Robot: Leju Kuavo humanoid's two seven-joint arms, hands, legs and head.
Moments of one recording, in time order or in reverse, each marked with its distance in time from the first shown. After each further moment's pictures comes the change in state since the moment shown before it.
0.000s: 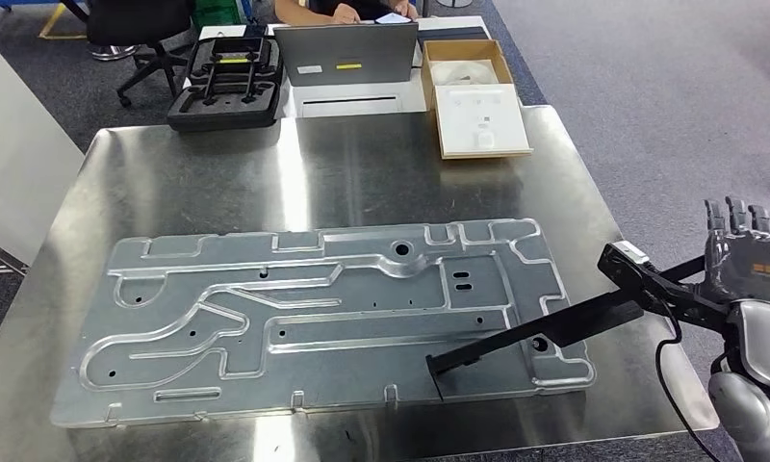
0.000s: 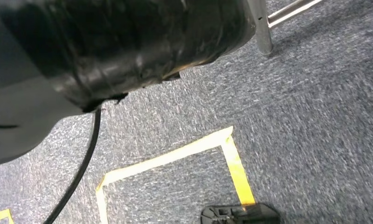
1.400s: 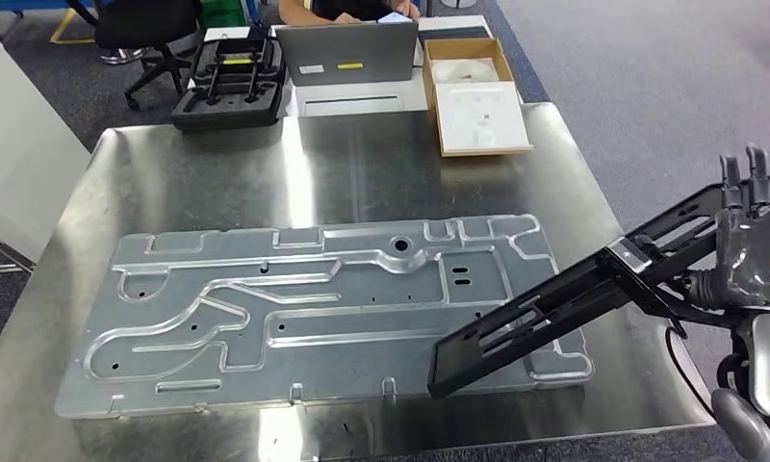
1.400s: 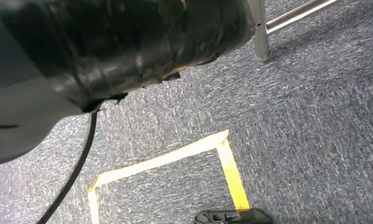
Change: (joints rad) left arm -0.002 -0.005 0.000 -0.006 0.014 0.012 -0.034; right arm 0.031 -0.119 0.082 -0.047 0.171 -0.386 -0.059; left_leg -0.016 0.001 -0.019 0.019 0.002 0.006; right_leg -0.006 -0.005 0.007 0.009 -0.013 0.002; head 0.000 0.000
